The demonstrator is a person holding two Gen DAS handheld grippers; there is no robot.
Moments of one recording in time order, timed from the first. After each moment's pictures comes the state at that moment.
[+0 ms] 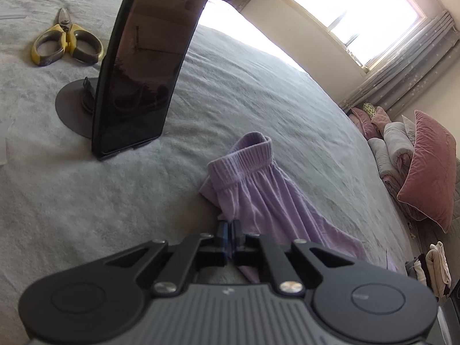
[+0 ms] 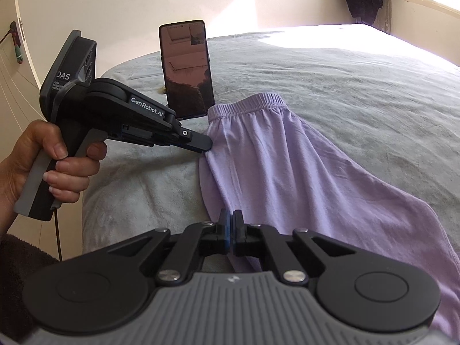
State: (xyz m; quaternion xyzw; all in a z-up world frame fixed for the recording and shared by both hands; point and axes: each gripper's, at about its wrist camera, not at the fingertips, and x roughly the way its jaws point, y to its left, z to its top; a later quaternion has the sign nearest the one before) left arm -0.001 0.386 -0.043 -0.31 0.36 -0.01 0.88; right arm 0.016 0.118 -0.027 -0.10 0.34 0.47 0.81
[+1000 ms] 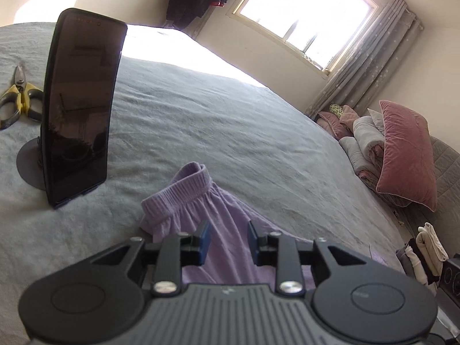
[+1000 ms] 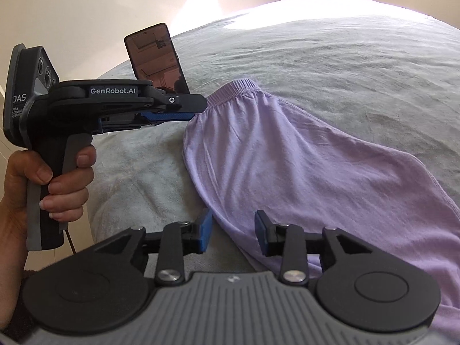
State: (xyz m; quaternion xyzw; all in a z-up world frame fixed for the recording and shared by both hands) left arm -0.003 0.345 -0.006 -0.26 0.30 -0.08 0.92; right arm 0.013 0.099 -0.012 -0.03 0.42 0.39 0.82
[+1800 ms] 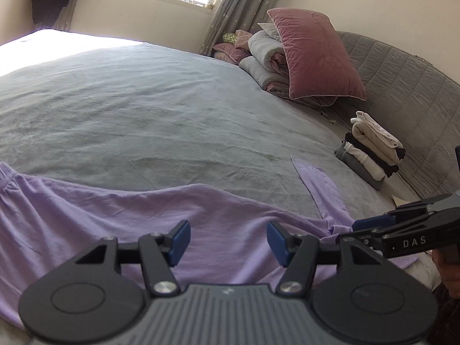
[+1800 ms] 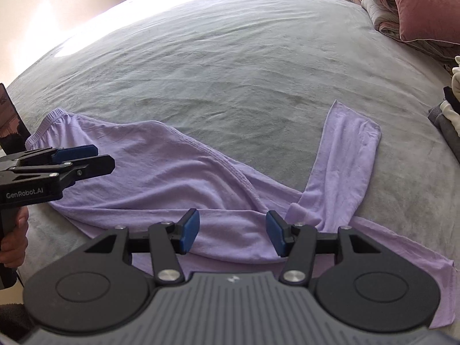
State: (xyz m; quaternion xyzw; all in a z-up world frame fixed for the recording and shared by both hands) left arm 0.027 0.186 -0.006 -0.09 0.33 -0.29 0.89; right arm 0.012 -0.059 0.020 -0.01 0.46 0.08 0.89
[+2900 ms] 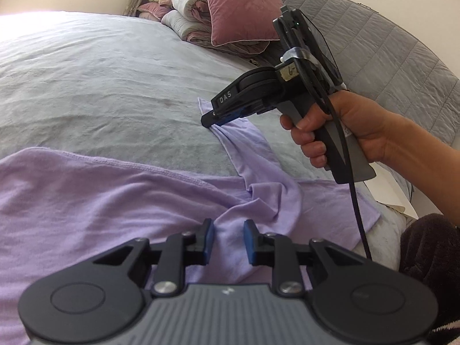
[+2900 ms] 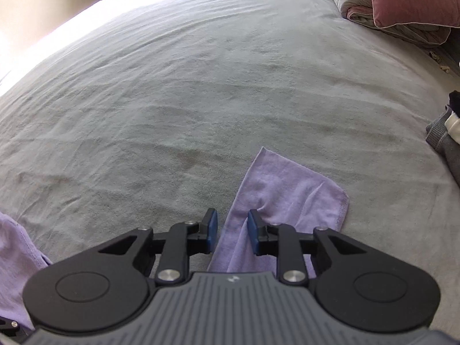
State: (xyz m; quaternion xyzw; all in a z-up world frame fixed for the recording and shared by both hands) left arm 0.038 0.083 -0.046 -0.05 0.38 -0.41 0.83; right arm 0.161 -0.142 -0.026 -0.01 0.45 0.01 0.89
